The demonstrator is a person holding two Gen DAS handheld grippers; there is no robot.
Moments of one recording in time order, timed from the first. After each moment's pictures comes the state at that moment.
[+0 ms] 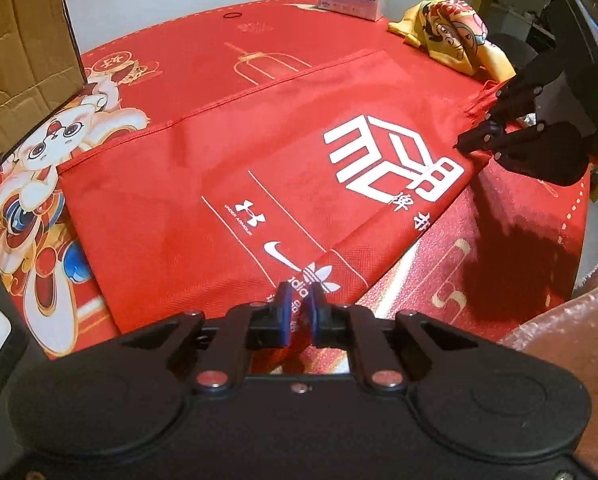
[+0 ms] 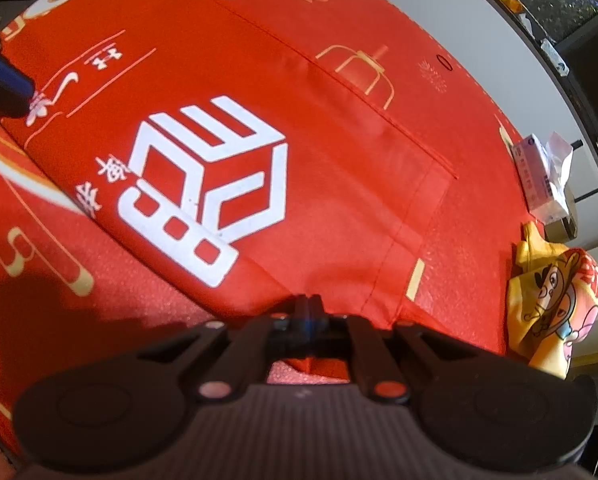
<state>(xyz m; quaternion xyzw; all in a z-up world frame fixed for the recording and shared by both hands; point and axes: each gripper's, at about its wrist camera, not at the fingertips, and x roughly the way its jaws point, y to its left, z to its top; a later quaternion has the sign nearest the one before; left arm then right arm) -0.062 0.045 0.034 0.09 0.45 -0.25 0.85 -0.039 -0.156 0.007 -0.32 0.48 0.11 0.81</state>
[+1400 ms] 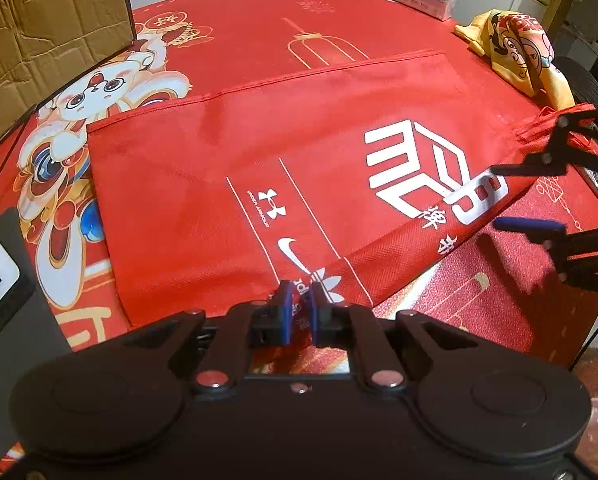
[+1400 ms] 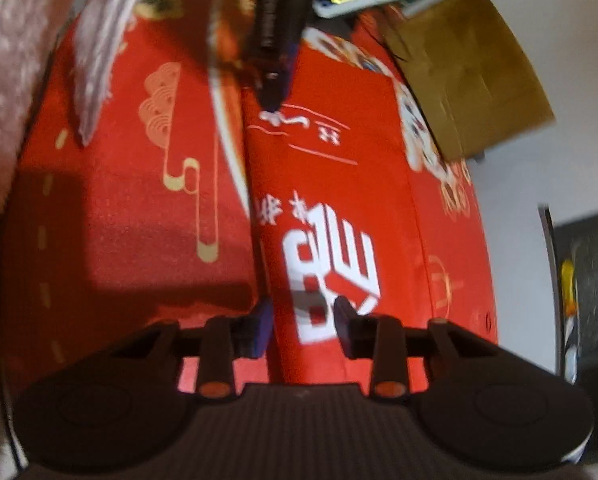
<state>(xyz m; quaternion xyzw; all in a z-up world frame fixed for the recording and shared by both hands) -0.052 0.033 0.037 0.05 0.50 -0.16 0.85 -0.124 -0.135 0.003 -0.58 0.20 0.36 0.70</state>
